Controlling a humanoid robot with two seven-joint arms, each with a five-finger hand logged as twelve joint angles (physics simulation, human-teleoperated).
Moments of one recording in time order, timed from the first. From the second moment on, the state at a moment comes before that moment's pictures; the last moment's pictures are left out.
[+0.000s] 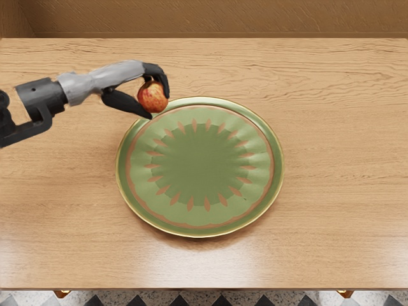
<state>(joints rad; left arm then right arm) -1.22 0.68 0.00 -1.18 1.08 0.06 -0.61 0.08 0.00 -0.12 0.13 -0.06 -0.15 -0.18</state>
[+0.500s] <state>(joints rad) -1.17 0.48 0.05 -1.17 1.07 0.06 -0.61 0.07 0.00 -0.12 0.13 -0.06 -0.15 -0.18</state>
